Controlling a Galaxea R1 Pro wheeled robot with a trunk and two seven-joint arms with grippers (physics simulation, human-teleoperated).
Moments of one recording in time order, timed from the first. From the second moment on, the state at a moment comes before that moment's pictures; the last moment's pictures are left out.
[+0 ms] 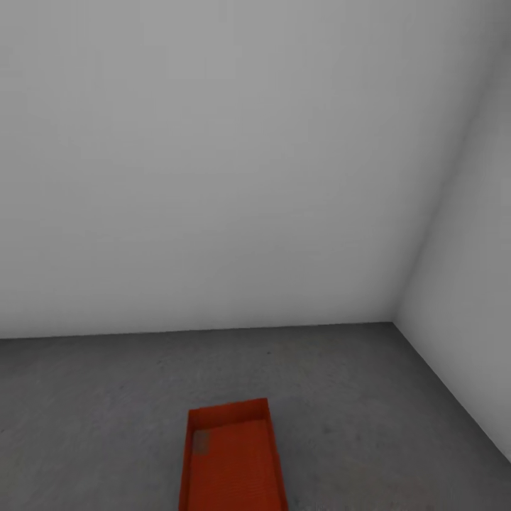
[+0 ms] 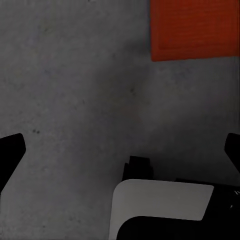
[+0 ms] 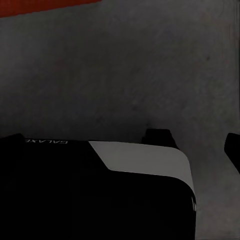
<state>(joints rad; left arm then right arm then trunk) -0.43 0.05 -0.01 0.00 0.08 0.05 0.08 -0.29 0.09 0.58 0.03 -0.56 -0.10 -0.03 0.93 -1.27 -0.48</state>
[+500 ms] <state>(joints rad) -0.43 0.05 -0.01 0.00 0.08 0.05 0.08 -0.29 0.09 0.58 0.03 -0.56 -0.10 -0.03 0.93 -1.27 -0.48</state>
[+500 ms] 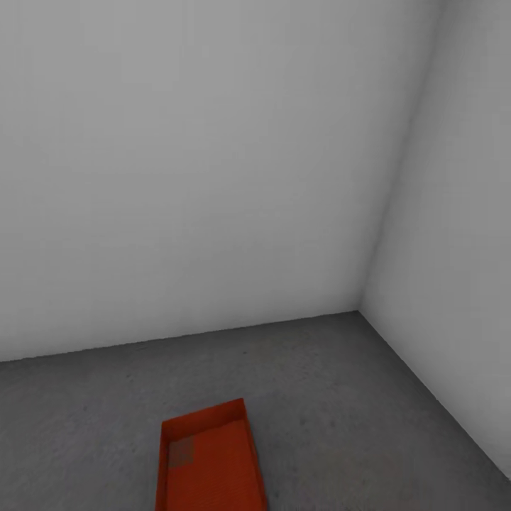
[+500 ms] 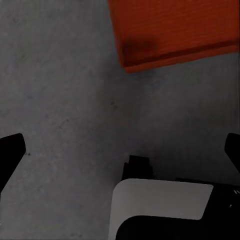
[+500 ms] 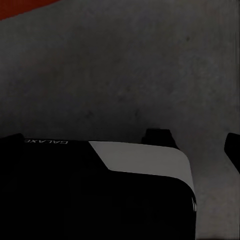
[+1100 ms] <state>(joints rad) -0.34 0.05 -0.01 0.00 0.08 0.04 0.05 -0.29 0.09 0.58 0.03 -0.56 -0.10 -0.03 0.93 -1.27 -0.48</state>
